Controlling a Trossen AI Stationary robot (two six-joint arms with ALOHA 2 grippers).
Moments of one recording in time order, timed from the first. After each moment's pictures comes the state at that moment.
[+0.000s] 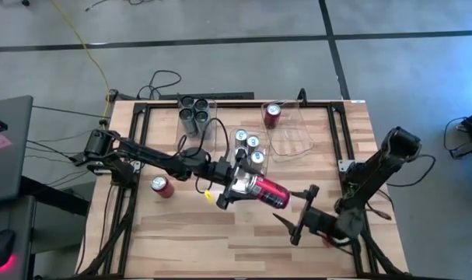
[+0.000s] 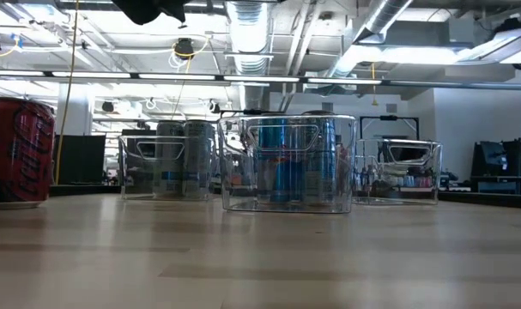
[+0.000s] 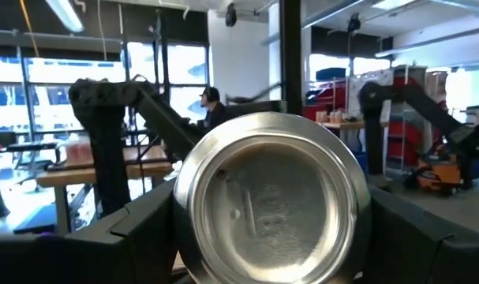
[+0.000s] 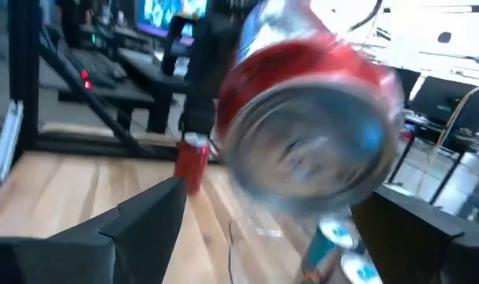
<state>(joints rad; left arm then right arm) -0.12 1.69 1.04 0.97 0.23 -0.01 0.88 1.45 0.72 0.85 1.30 -0.35</state>
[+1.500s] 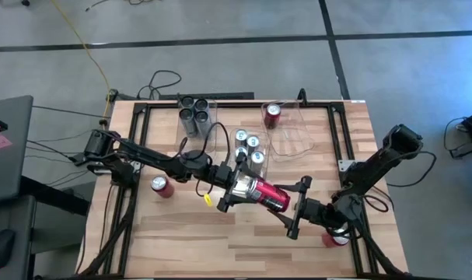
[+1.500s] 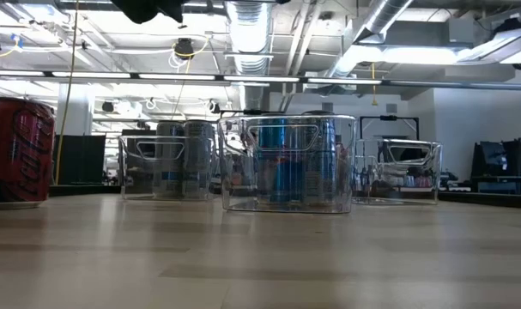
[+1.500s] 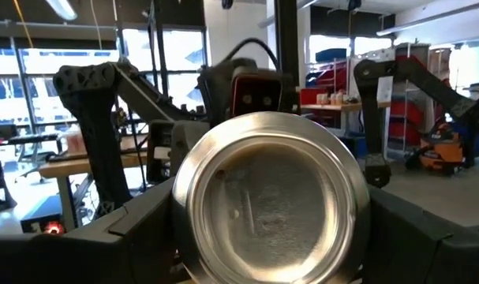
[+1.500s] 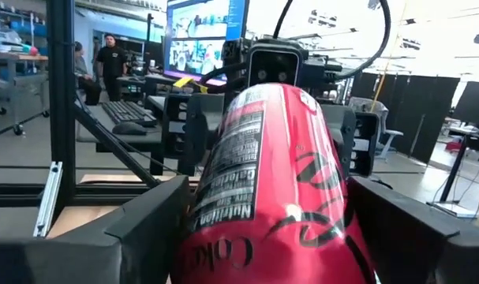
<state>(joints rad) -0.13 1.69 1.04 0.92 0.22 0.05 0.78 1.41 0.72 0.96 1.07 -0.35</state>
